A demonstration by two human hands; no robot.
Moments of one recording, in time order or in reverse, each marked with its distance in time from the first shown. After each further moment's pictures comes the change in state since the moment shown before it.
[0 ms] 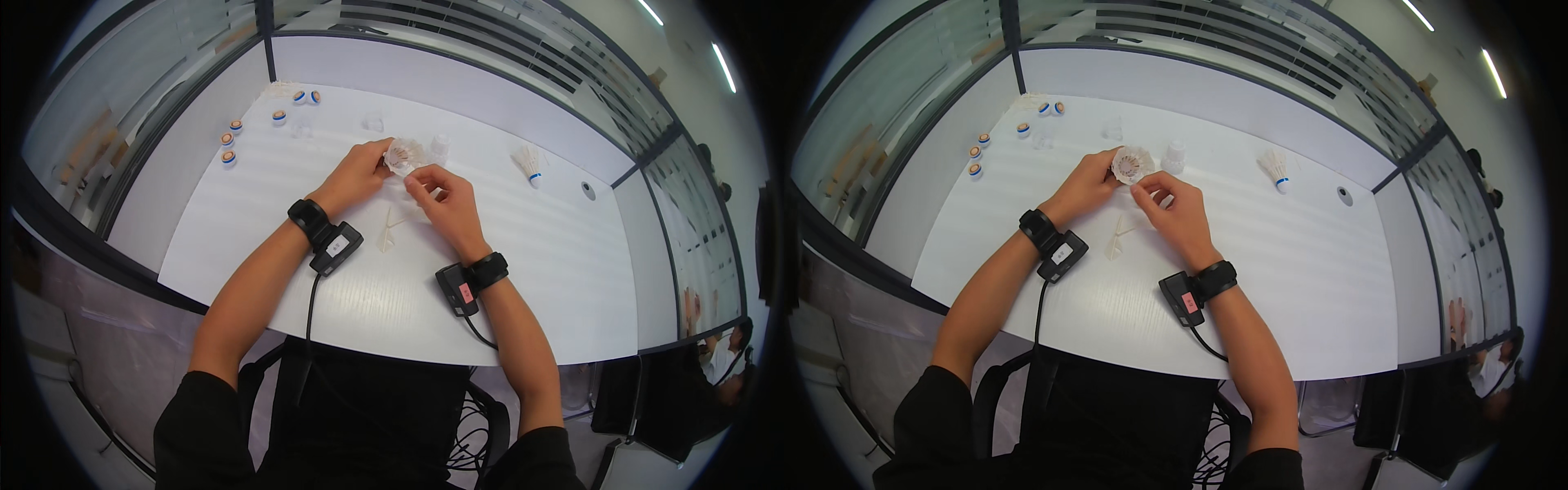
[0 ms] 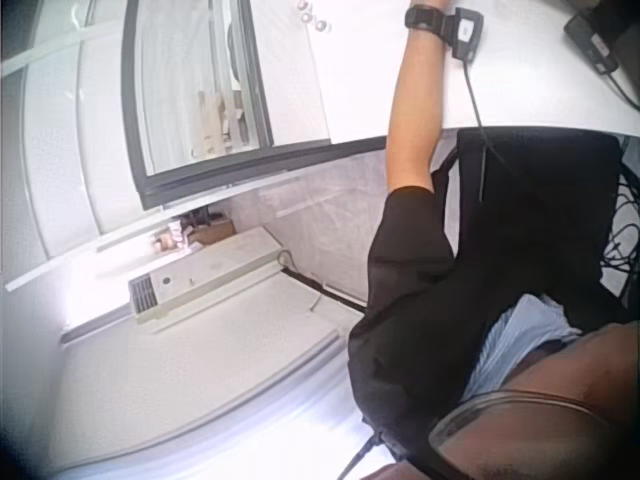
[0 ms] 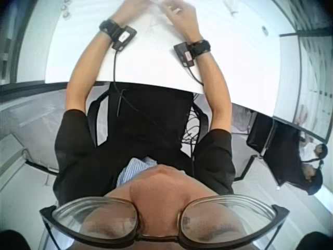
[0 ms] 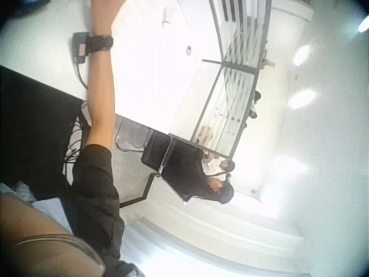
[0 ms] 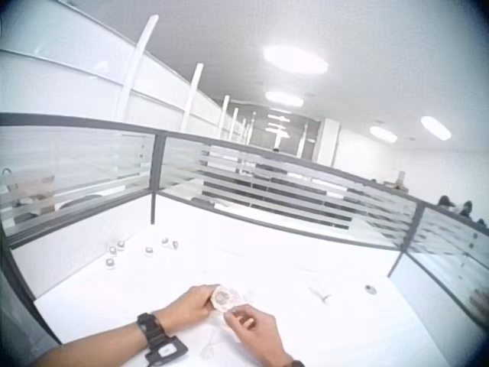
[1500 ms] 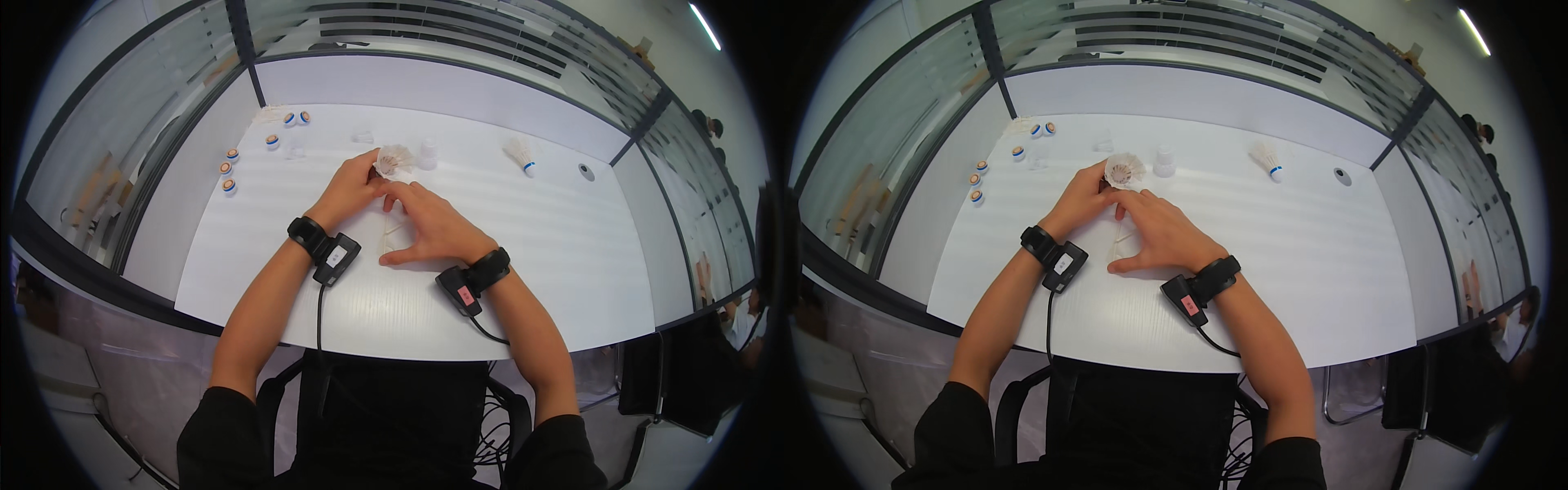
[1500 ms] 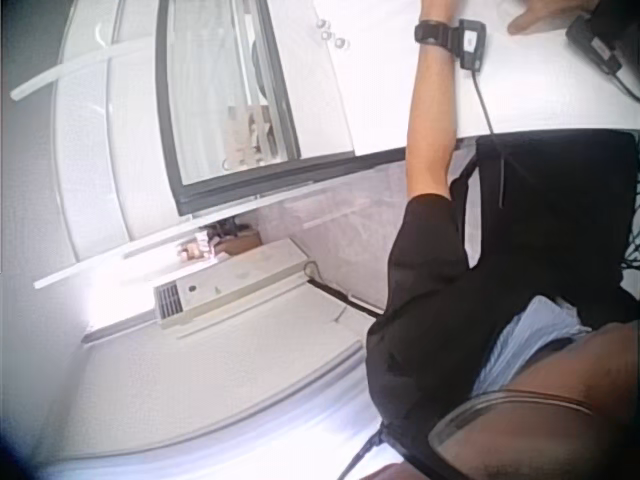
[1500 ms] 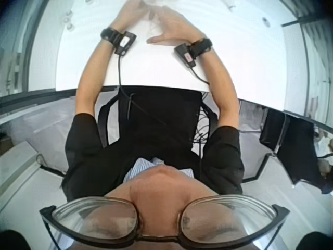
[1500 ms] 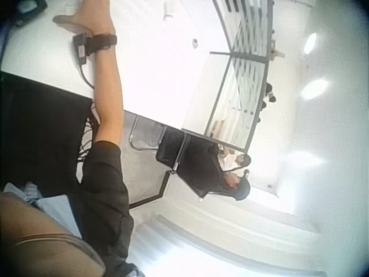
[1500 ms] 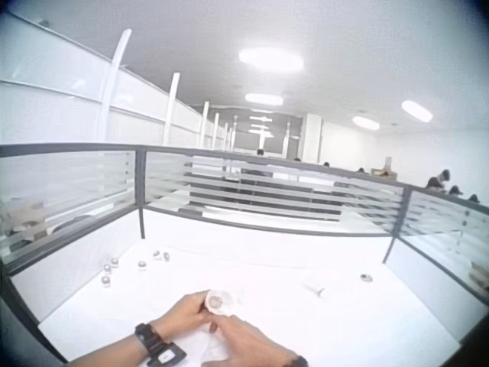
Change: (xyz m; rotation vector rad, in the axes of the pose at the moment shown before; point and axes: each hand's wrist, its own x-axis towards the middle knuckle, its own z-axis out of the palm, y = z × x) left_hand 0.001 -0.002 -0.003 -0.092 -0.148 -0.158; right_hand -0.009 -0.014 -0.010 -0.330 -0.401 -0.253
